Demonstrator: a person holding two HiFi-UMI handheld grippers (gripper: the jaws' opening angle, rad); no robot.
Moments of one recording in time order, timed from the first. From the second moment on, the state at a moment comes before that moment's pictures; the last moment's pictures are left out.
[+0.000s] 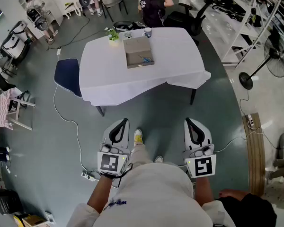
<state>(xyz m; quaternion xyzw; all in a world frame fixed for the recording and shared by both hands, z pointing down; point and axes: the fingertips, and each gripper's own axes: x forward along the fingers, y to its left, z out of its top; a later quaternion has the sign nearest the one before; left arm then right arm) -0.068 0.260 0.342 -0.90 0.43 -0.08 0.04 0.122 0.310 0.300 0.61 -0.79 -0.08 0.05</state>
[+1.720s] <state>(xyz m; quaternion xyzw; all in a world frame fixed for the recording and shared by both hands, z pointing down) -0.076 0.243 0.349 -0.89 0.45 -0.06 0.02 0.147 0.301 0.315 0.61 -0.78 -0.09 0.08</state>
